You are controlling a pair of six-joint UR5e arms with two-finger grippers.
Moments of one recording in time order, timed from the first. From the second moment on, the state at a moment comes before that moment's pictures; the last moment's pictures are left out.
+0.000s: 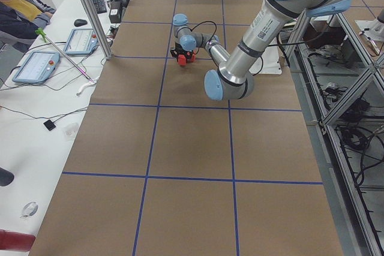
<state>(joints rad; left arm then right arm) -0.58 -2.39 -1.35 -1.80 -1.98 0.47 1.56 -1.63 1.62 -1.53 2.20 -0.11</state>
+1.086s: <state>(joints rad) -0.58 -2.40 -1.32 -1.80 -1.98 0.46 1.56 -1.62 1.62 -1.53 2.20 -0.10</state>
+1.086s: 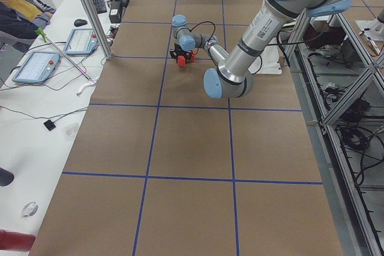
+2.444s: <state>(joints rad) -0.58 -2.40 -1.34 -1.80 -1.98 0.42 1.56 -1.62 1.62 -1.53 2.20 -0.10</state>
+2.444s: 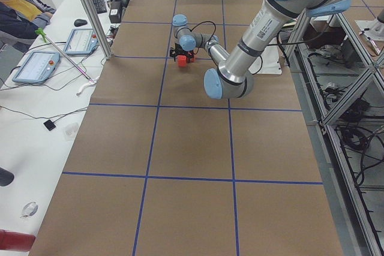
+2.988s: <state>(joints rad) -0.63 -2.39 -1.44 -1.71 -1.99 0.43 1.56 -1.62 1.62 -1.53 2.20 -0.10</state>
